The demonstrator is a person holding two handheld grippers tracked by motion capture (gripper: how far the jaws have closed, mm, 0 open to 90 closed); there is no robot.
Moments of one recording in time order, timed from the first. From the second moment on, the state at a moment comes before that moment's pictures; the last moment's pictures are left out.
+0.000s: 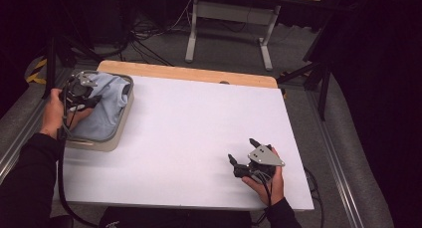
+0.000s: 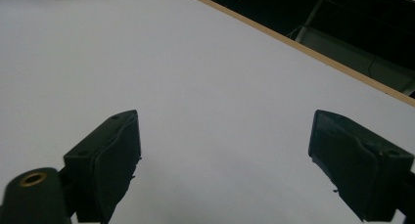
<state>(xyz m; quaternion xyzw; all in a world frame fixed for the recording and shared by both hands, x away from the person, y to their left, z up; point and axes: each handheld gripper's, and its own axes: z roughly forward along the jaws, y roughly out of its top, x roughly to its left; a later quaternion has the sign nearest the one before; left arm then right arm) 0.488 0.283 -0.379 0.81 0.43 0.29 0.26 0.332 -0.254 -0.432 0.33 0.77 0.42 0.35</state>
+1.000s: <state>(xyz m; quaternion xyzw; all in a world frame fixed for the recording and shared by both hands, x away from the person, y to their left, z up) 0.443 0.286 -0.319 0.73 0.42 0.35 0.41 0.331 -0.267 -0.425 0.35 0.74 0.44 0.37</state>
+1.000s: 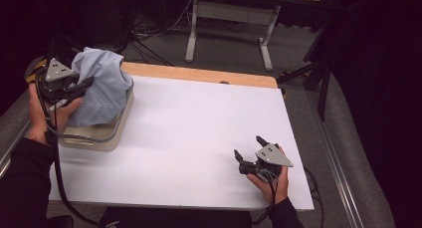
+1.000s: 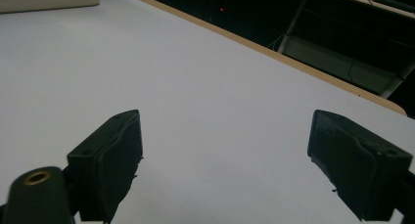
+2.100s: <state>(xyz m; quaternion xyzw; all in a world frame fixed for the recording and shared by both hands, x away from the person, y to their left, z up) 0.406 0.194 -0.296 0.75 0.30 0.30 0.51 0.329 -0.274 -0.420 0.35 0.73 0.44 0.38</state>
